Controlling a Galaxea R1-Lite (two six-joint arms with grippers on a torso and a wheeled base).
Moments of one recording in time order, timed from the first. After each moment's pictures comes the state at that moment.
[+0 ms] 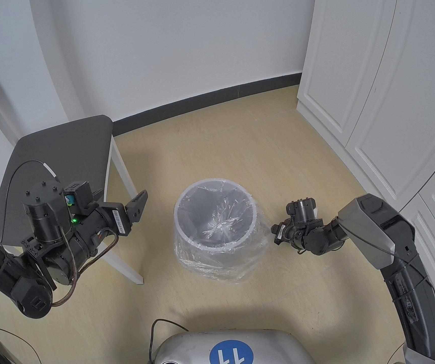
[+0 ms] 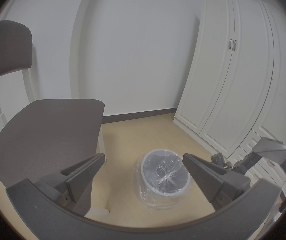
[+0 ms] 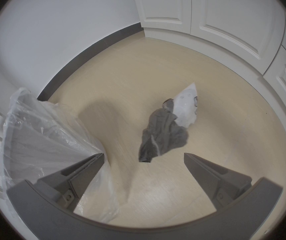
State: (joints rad) left arm -0.41 1.75 -0.42 -1.23 0.18 -0.15; right arm 0.31 2.78 -1.70 -0.40 -0.23 0.54
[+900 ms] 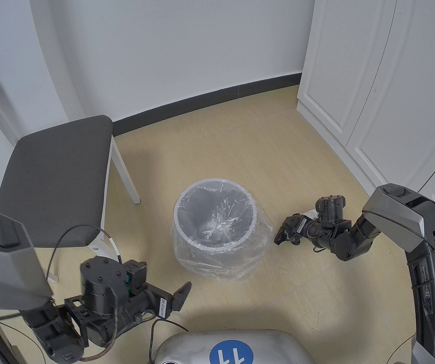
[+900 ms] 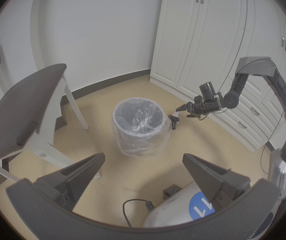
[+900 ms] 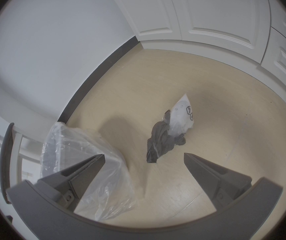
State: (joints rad) left arm -0.68 1.96 -0.20 -1.33 0.23 -0.08; right arm 0.23 2.58 -1.27 -0.78 -0.05 0.63
